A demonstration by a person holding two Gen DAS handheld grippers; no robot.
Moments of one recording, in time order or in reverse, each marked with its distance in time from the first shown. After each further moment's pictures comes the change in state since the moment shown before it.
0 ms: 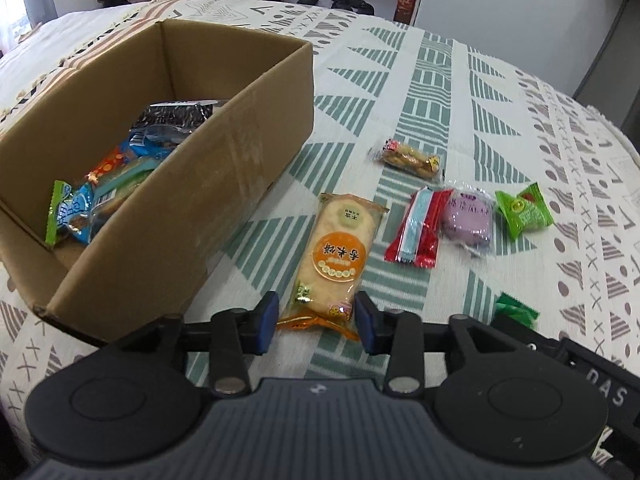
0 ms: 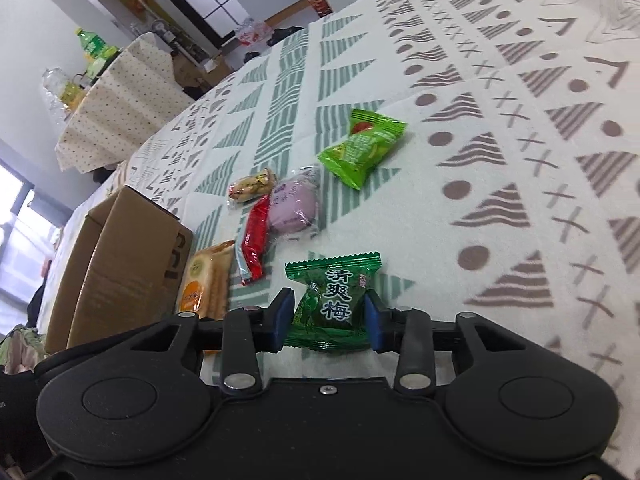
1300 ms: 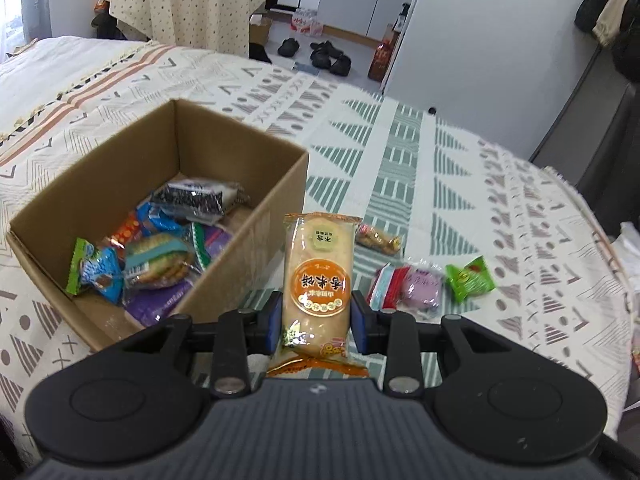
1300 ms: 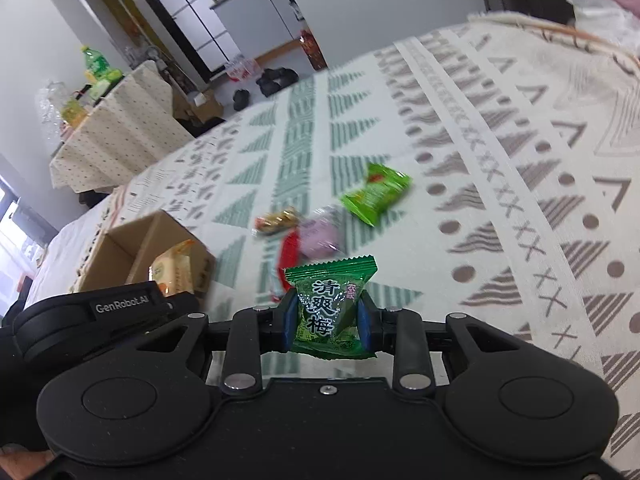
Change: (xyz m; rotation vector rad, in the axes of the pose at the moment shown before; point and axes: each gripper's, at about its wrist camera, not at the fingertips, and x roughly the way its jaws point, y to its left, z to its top) left arm -0.059 0.025 0.023 -0.056 -0.154 -0.132; right arm -0.048 0.053 -0.005 -0.052 -0.148 -0.077
